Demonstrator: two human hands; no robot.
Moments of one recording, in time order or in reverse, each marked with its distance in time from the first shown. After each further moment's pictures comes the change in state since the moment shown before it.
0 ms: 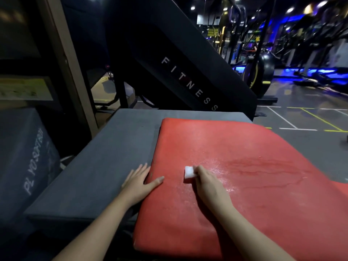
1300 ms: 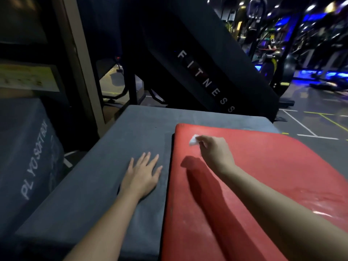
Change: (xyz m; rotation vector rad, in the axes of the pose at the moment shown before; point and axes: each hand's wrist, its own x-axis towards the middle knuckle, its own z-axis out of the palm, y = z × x) left_hand 0.084 -0.046 -0.018 0.302 0.184 0.036; right_hand 0.166 -0.043 0.017 -0.018 0.190 -0.172
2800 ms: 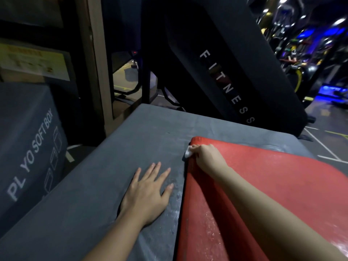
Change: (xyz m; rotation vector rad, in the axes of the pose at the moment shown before) left_hand 0.009 -0.007 0.009 -0.012 0.029 -0.002; right_hand 0.080 0.014 0.104 -0.143 -0.368 -0.125
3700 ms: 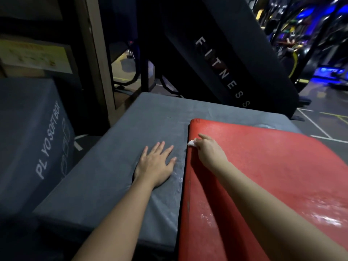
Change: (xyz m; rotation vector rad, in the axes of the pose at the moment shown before) left_hand 0.007 -0.002 0.001 -0.005 -0.004 -0.002; right_hand -0.075 -0.026 -0.001 -0.091 0.058 0.031
